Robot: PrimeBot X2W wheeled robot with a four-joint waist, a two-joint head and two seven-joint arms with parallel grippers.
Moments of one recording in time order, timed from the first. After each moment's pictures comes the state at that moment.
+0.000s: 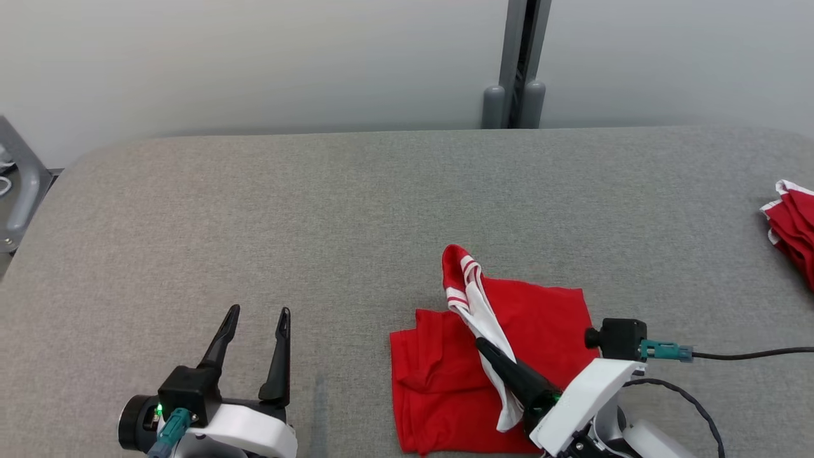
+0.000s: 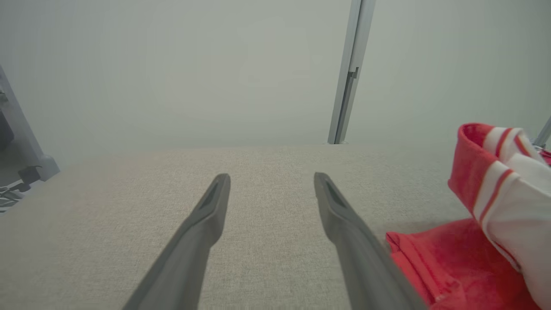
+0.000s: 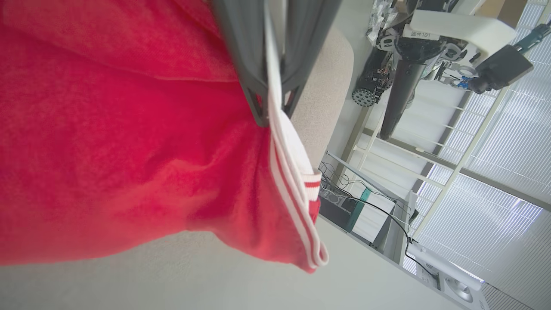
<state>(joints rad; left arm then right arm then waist) -0.05 0.05 -0.13 0.26 -0.17 -0.01 -0.26 -0.31 -0.24 0.74 0.29 1.29 0.13 0.00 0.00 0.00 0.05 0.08</state>
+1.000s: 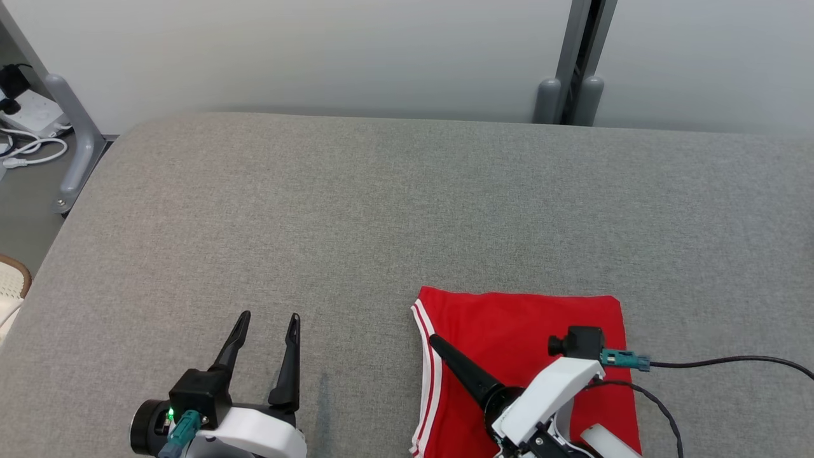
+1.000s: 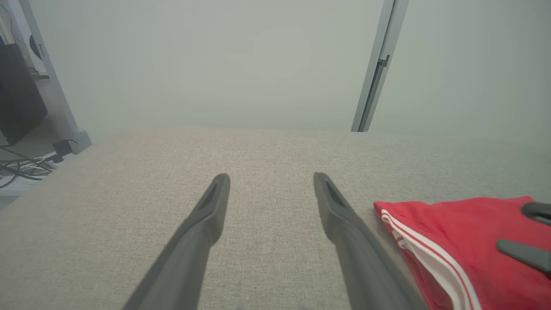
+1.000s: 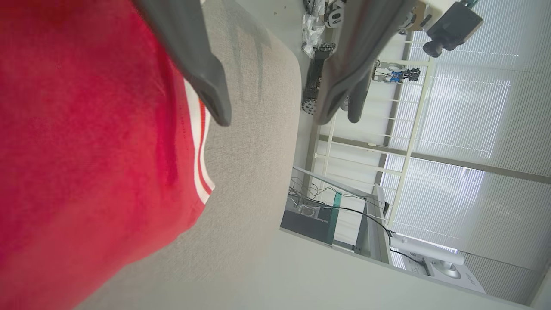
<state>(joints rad) -0.05 0.05 -0.17 0.28 -0.21 0.01 -0.26 -0.31 -0.07 0.70 0.40 1.44 0.13 0.03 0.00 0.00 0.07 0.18</state>
